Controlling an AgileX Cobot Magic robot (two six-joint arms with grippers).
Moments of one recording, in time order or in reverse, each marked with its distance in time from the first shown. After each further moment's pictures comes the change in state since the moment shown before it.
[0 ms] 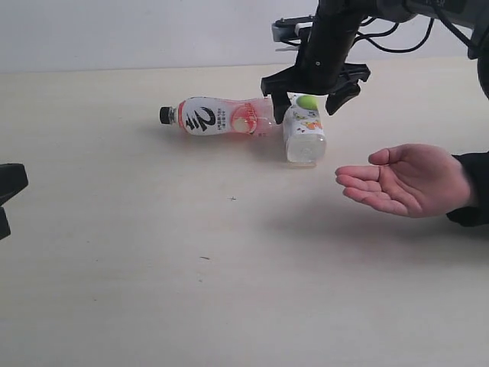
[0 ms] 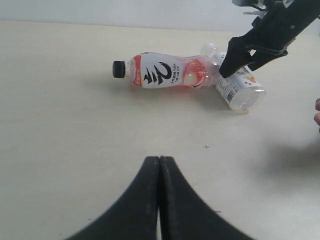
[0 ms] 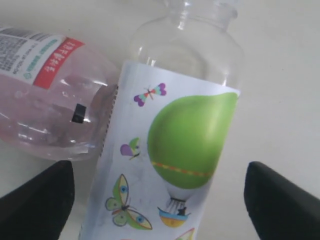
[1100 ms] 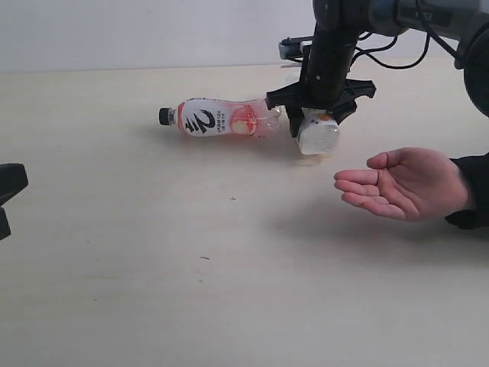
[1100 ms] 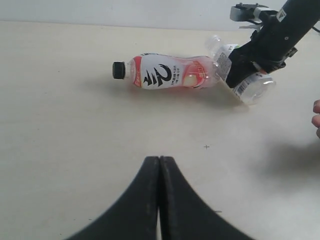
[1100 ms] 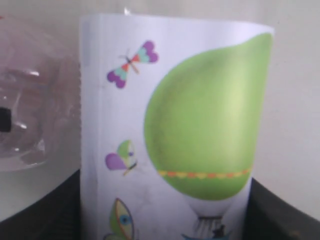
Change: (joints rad) left arm 0.000 0.000 0.000 0.000 0.000 0.003; right arm 0.000 0.040 0.000 -0.049 0.045 0.117
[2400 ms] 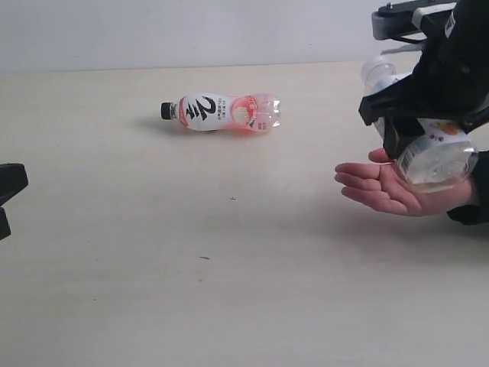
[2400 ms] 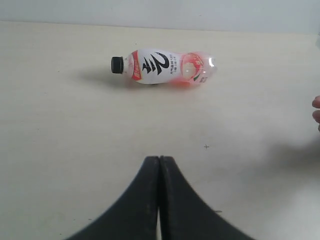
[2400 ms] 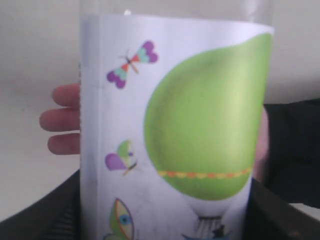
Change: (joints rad) left arm 0.000 0.000 0.000 0.000 0.000 0.002; right arm 0.000 -0.837 0.843 -0.054 -0.034 -0.039
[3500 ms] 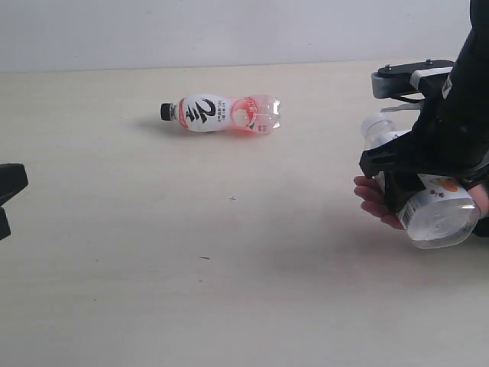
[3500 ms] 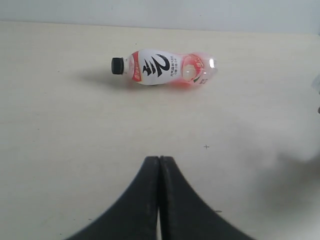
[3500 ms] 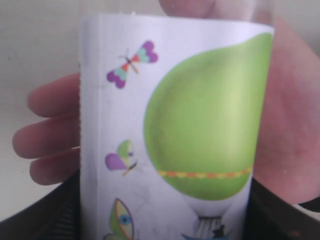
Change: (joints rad) left arm 0.000 0.000 0.000 0.000 0.000 0.000; right arm 0.000 -0.006 0.165 0.067 -0.047 0.000
